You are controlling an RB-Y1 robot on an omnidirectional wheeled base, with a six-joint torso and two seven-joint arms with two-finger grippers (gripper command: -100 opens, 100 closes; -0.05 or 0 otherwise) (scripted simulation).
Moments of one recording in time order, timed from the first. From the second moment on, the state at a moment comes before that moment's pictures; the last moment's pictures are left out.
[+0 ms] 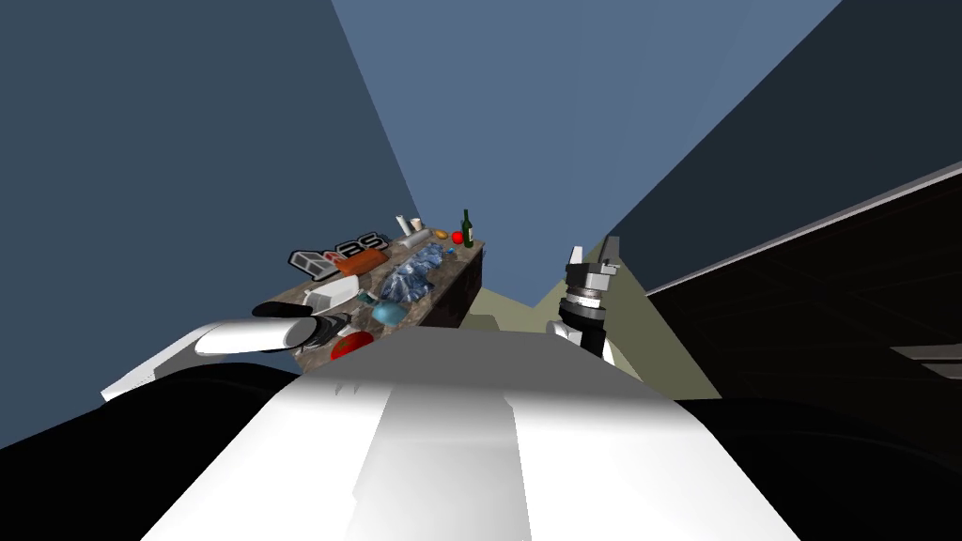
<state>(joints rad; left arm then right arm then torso) 0.73 0.84 0.54 -2.01 0.65 1.27 -0.46 0.53 -0.01 -0.05 -2.36 0.04 -0.49 -0.02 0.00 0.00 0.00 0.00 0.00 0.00</state>
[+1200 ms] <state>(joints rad) 0.65 0.84 0.56 -2.02 0.55 1.24 -0.50 0.53 -0.01 -0.05 -2.36 0.04 -0.49 -0.02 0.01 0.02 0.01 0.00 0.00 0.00</state>
